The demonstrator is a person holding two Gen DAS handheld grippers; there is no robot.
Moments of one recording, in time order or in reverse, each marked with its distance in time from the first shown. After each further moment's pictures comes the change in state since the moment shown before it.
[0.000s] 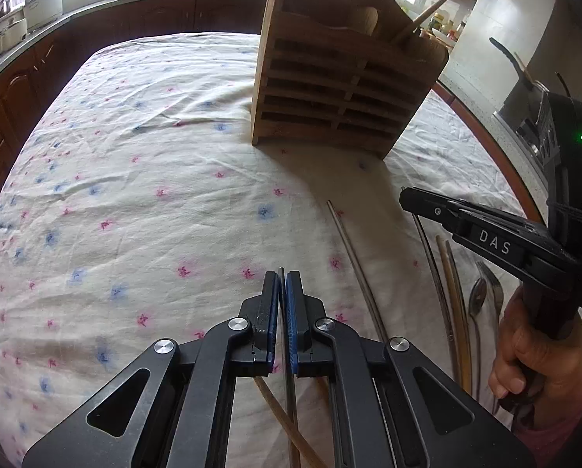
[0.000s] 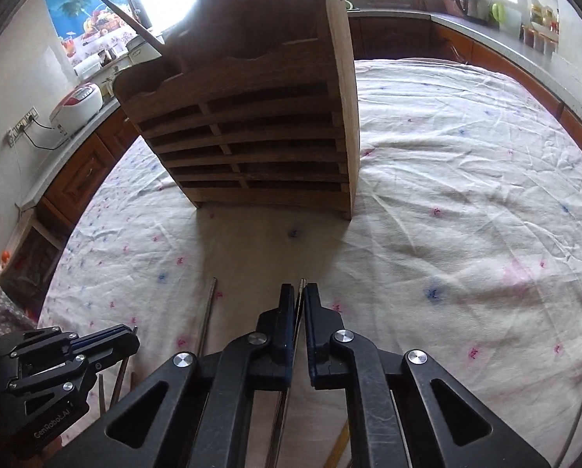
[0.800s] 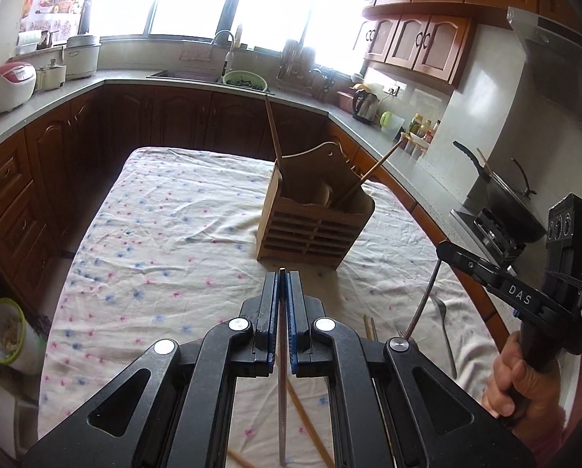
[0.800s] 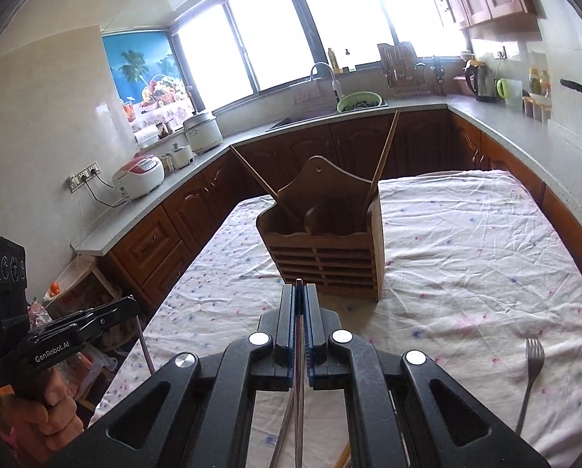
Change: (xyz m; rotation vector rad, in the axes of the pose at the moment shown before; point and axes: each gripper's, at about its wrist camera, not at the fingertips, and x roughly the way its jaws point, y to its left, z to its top) left arm -0.163 0.002 -0.002 -0.063 -0.361 -0.041; right arm -0.157 0.047 0.005 -0.041 -0.329 0.126
